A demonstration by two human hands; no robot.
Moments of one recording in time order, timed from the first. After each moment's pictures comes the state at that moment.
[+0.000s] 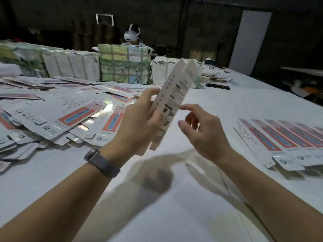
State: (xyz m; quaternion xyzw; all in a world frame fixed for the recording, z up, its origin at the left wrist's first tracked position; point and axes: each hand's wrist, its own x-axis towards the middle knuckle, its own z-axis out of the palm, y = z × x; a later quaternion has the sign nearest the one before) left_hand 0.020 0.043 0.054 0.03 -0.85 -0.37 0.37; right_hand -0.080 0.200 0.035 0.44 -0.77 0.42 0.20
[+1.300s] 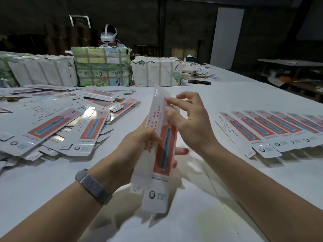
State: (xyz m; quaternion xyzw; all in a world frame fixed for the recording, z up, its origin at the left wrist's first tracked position) left_hand 0.028 0.076 0.042 -0.01 -0.62 -0.79 -0.01; right_hand -0.082 0.202 0.049 0.33 -0.76 0.54 0.15
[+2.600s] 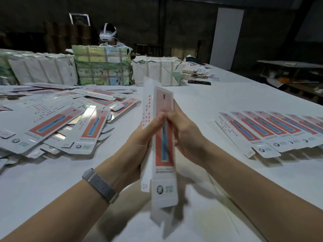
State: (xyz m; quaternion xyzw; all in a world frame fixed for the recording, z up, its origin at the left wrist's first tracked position) left_hand 0.026 0.086 0.037 0.03 -0.57 -0.82 0.05; right_hand -0.061 0.191 0.046 0.38 -0.61 0.68 -0.17
